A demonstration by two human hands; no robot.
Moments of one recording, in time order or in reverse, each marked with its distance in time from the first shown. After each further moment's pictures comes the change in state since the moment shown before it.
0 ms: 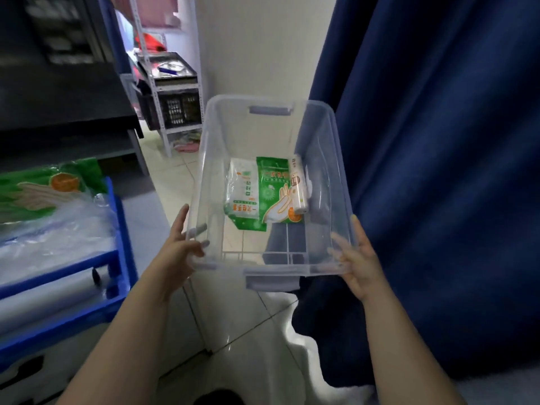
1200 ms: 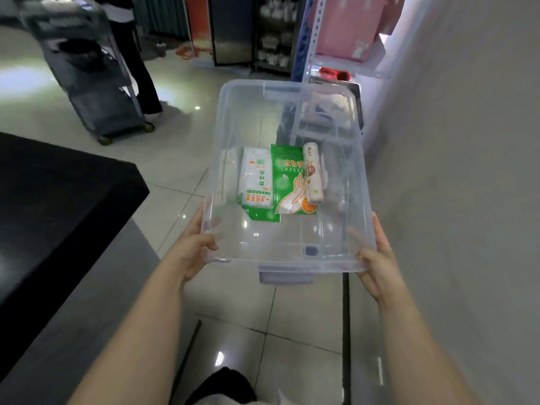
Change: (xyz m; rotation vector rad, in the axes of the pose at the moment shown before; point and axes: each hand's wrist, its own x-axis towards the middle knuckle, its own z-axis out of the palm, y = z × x) left_hand 0.684 0.321 -0.138 -0.143 0.606 0.240; right_hand 0.926 -0.109 0.435 -0.098 -0.691 0.133
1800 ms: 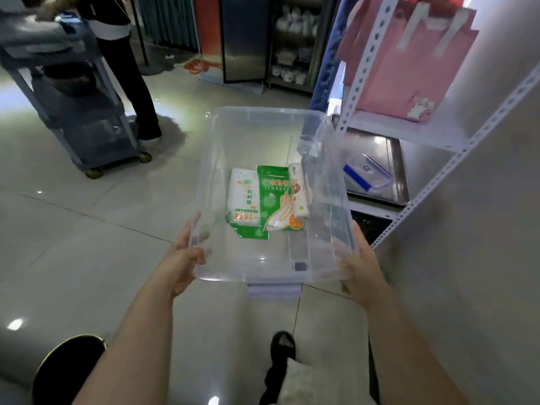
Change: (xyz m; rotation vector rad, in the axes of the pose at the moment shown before) left_hand 0.432 0.161 -0.055 0.064 0.195 -0.010; right_hand 0.472 -0.031 0.130 -0.159 -0.211 0.048
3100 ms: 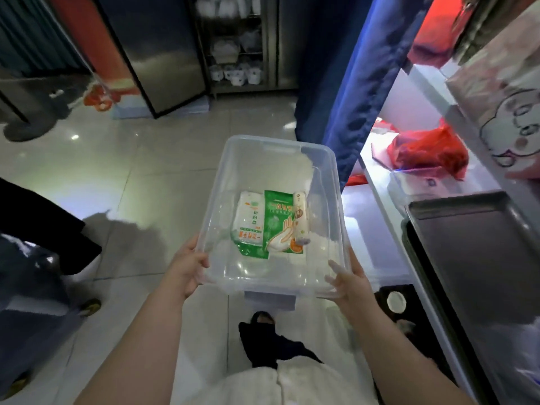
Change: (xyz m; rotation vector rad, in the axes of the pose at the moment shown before) left_hand 0.973 0.376 0.007 0.252 -0.160 -0.265; right_hand 0.892 0.001 0.119 0.501 0.592 0.230
